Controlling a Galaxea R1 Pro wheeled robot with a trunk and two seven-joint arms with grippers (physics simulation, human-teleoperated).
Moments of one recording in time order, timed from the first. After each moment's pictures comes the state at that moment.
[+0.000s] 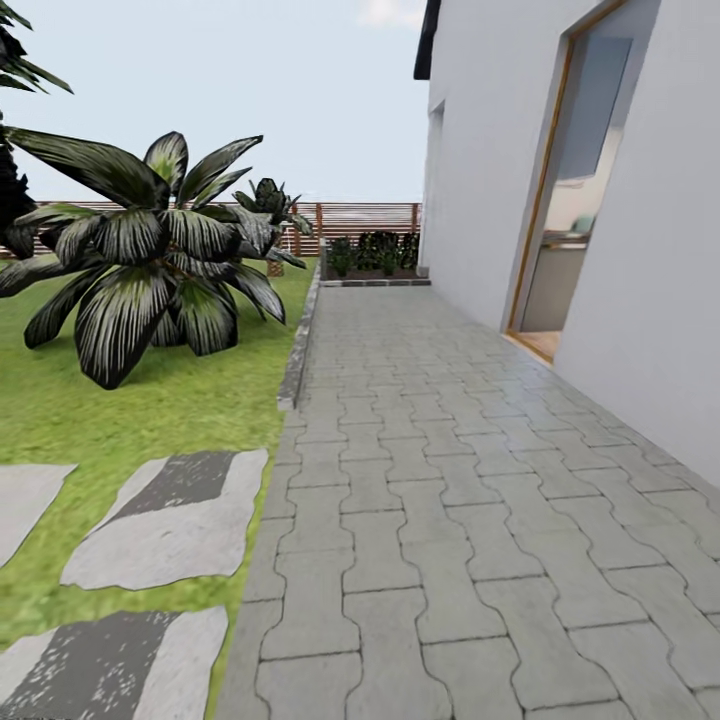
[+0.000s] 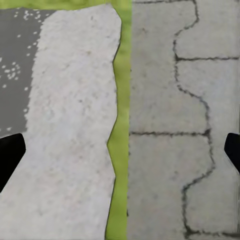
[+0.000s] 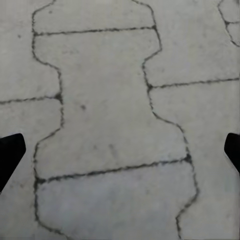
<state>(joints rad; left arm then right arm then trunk) -0.20 0.09 0.08 -0.24 0.01 -0.38 0.03 0.00 -0.07 -0.07 -0.54 0.00 -0.30 0.00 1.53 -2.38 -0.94</state>
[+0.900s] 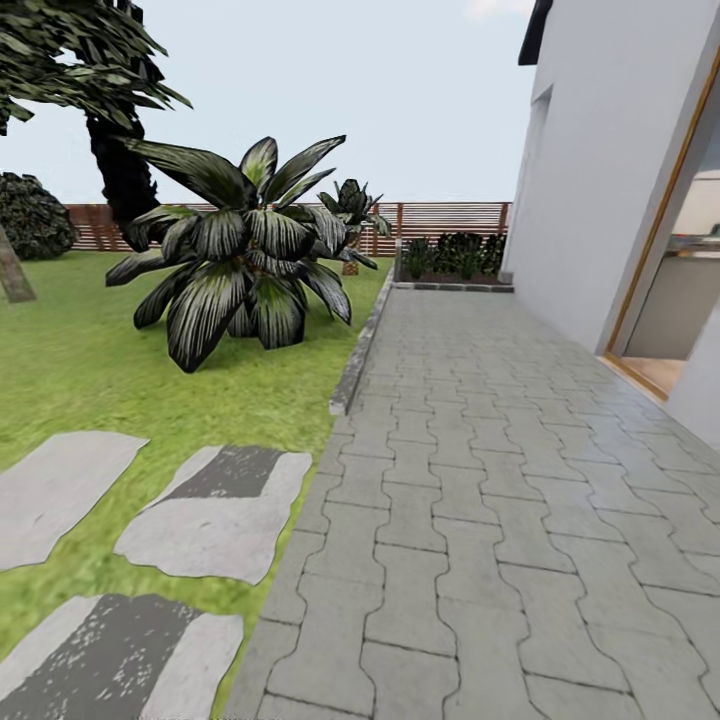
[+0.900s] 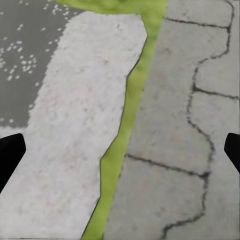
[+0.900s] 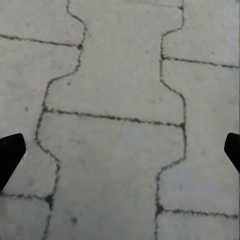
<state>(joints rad) -0.20 0.09 0.08 -0.25 0.01 -0.38 0.03 0.00 -0.07 -0.07 -0.54 0.00 -0.30 0.00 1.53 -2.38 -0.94</state>
